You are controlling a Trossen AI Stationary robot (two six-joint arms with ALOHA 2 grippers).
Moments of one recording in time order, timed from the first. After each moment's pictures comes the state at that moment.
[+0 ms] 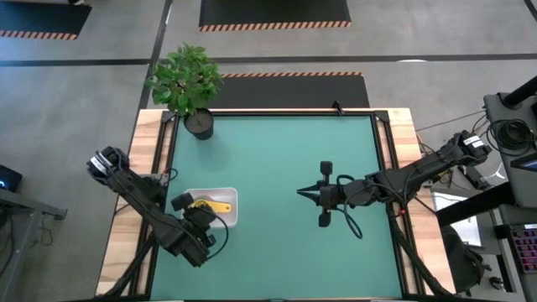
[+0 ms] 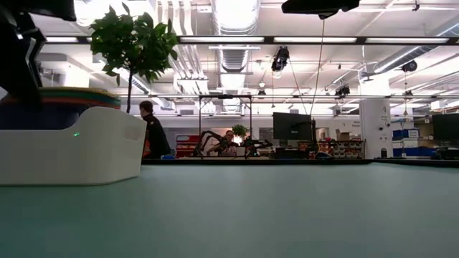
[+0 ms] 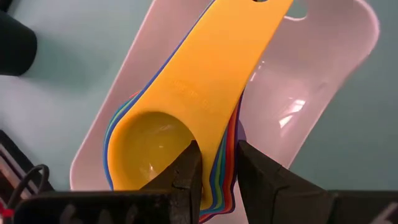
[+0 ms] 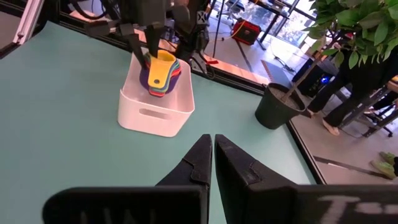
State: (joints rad) left arm -0.76 1.58 1.08 -1.23 -0.52 -1.32; right arm 0.36 1.20 0.79 0.11 0.47 -0.24
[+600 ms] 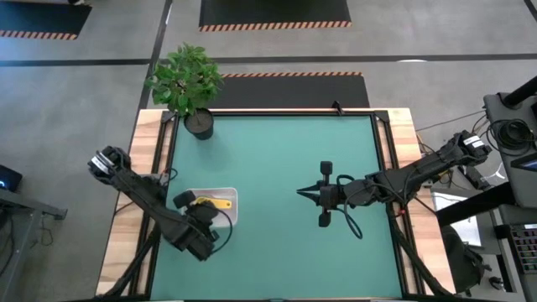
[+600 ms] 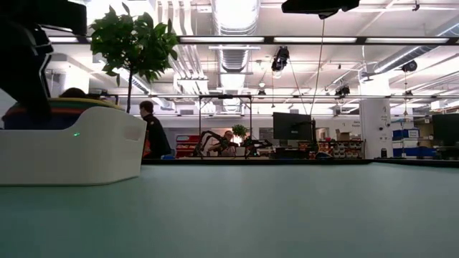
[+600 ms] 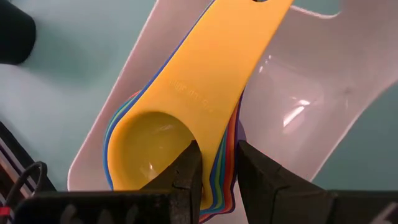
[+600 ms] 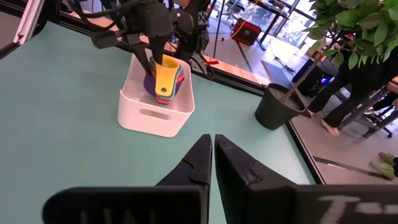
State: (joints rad) left arm -0.71 1.58 1.04 -1.20 -0.49 -1.30; right arm 0.36 1.20 0.79 0.11 0.47 -0.24
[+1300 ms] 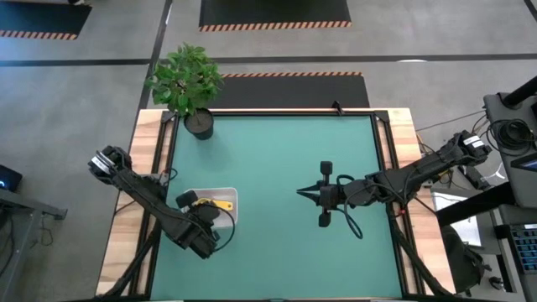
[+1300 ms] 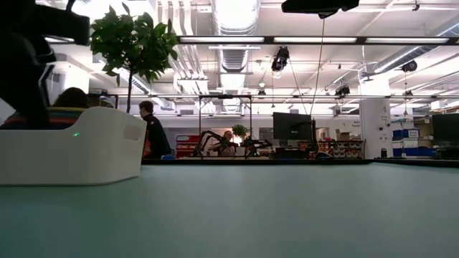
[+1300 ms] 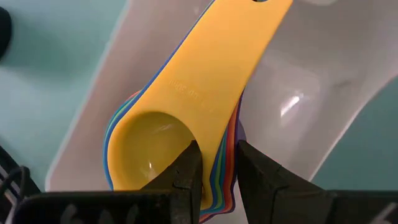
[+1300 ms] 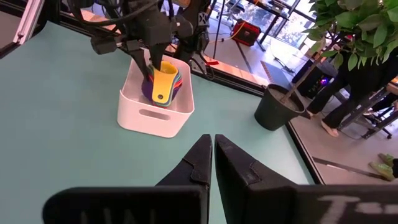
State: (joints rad) left arm -0.68 1.59 1.01 -1.13 -0.46 -1.24; right arm 0.36 1.20 0.79 0.11 0.47 -0.24
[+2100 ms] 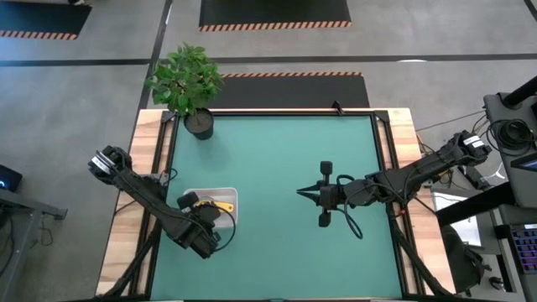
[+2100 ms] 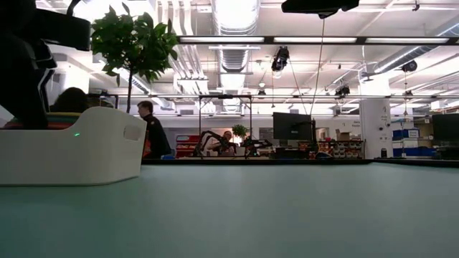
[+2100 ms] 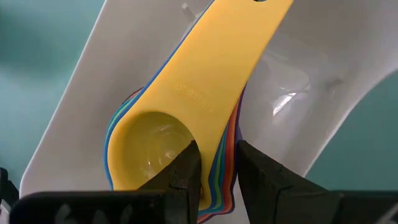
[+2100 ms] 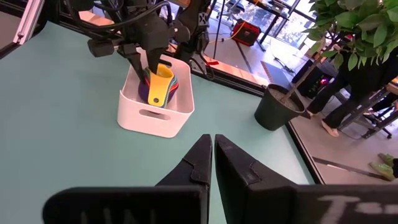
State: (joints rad) left arm -0.68 1.59 0.99 -1.07 -0.44 -1.24; right arm 0.36 1.20 0.79 0.11 0.47 -0.24
